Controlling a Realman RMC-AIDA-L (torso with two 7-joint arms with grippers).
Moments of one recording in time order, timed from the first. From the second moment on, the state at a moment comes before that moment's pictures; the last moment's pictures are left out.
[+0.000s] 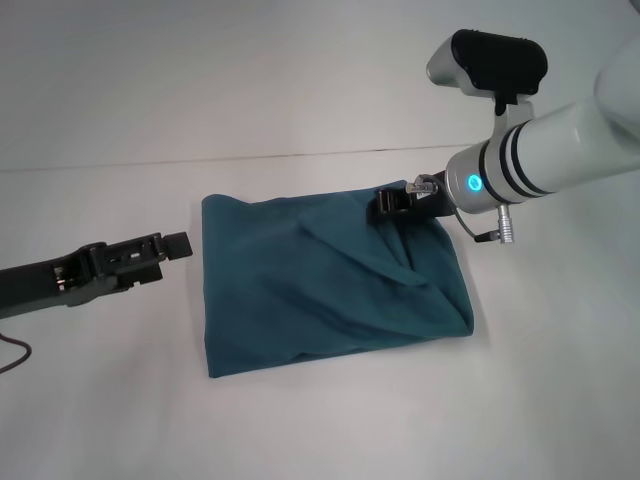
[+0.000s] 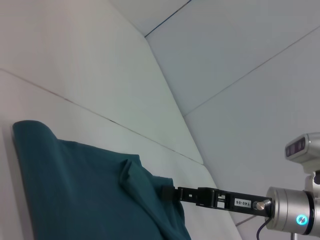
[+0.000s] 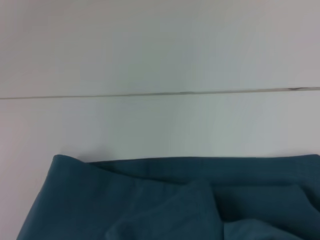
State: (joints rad) left arm -0.52 -2.11 0.54 0.88 2.06 1.60 -2.30; right arm 1.07 2.06 -0.92 -0.36 -2.55 -0.74 2.69
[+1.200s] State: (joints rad) left arm -0.51 -2.10 0.54 0.85 2.05 1.59 -2.30; right arm 0.99 2.05 -0.91 -0.57 -2.47 -0.83 2.69
